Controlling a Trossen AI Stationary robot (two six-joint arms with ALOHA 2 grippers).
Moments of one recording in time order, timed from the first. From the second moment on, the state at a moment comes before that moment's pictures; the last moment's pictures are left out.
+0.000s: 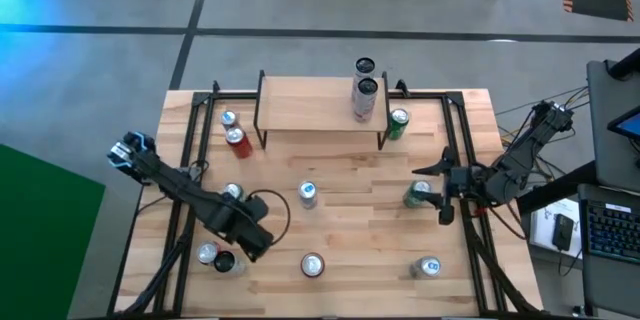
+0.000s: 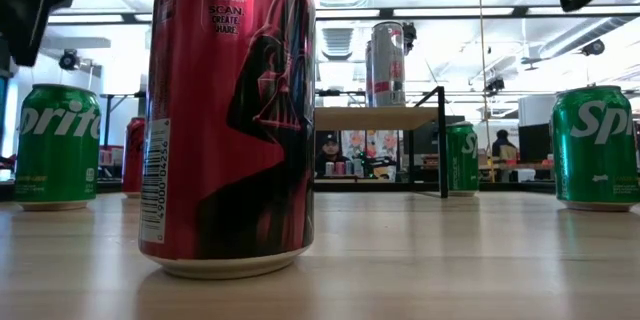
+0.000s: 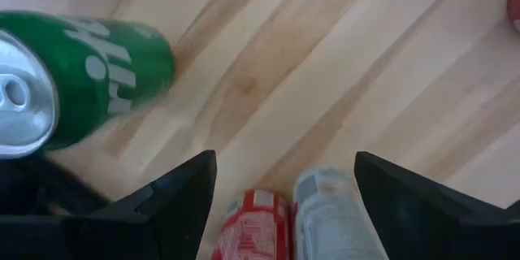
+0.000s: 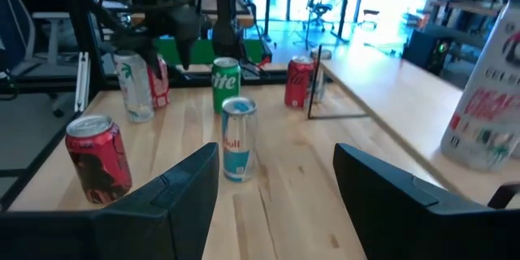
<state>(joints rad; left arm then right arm) -0.55 1.59 1.32 -1.29 -0.05 -1.28 0.75 0.51 0.48 -0.17 0.88 0.16</state>
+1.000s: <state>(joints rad) -0.68 1.68 1.52 -1.37 0.15 -1.50 0.75 0.48 0.53 -0.18 0.88 0.02</state>
